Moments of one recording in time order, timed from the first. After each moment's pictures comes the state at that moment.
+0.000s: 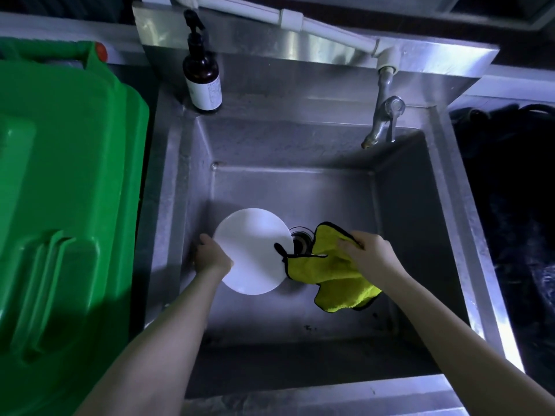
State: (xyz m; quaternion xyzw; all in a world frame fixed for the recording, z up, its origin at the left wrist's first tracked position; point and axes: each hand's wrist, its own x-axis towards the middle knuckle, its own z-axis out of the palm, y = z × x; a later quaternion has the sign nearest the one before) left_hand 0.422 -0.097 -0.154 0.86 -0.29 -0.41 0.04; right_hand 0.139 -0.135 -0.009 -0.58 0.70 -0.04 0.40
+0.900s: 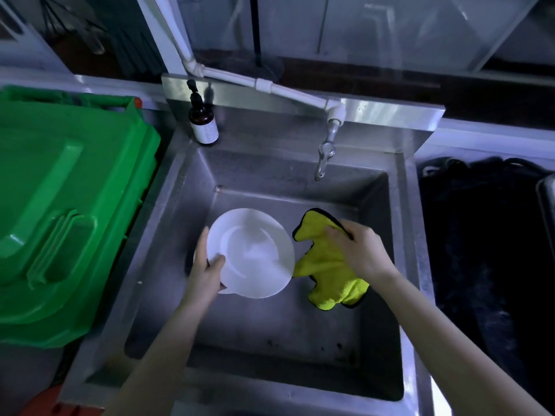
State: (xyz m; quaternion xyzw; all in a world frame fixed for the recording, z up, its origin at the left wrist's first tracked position) left_hand 0.300 -0.044 -0.008 0.73 -0.18 -0.45 0.48; right_hand 0.045 -0.176 0.072 -0.66 0.58 -0.16 0.44
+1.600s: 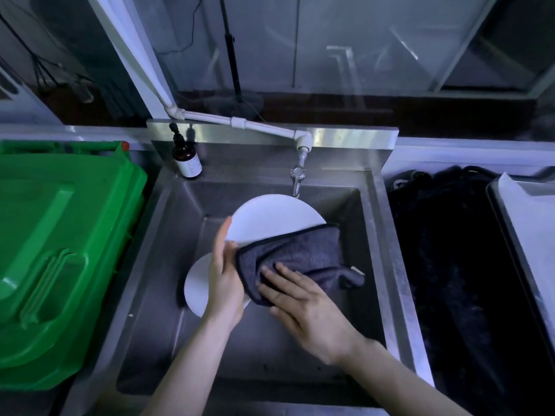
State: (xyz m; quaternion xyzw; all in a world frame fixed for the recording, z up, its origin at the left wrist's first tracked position) left_hand 0.217 -0.086 0.076 0.59 -0.22 -0.43 0.65; right_hand 0.047 -0.088 0.089 -0.91 0.30 -0.13 0.26
